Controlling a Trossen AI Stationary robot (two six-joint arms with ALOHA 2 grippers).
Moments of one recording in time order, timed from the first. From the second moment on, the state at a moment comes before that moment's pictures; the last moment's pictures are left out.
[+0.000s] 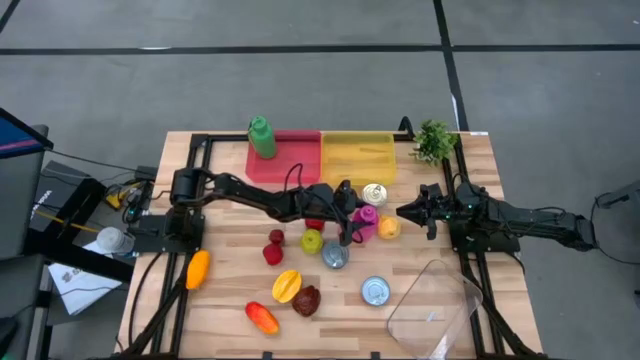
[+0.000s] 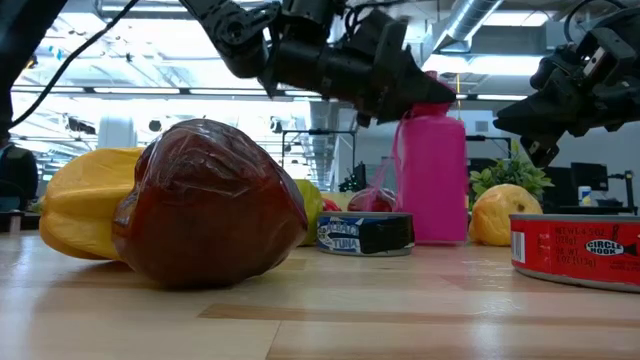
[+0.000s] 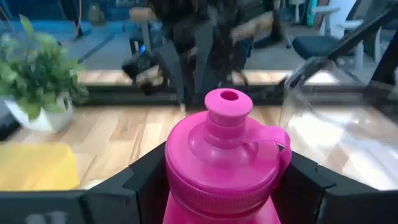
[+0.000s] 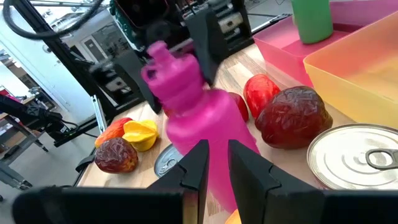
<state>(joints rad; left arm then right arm) 0.02 2.00 1.22 0.58 0.00 0.02 -0.21 0.18 0.02 0.00 -0.18 0.44</state>
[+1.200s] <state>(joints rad) 0.19 1.53 1.22 0.08 -1.00 -0.20 -0.21 0.18 0.02 0.00 -0.18 0.44</state>
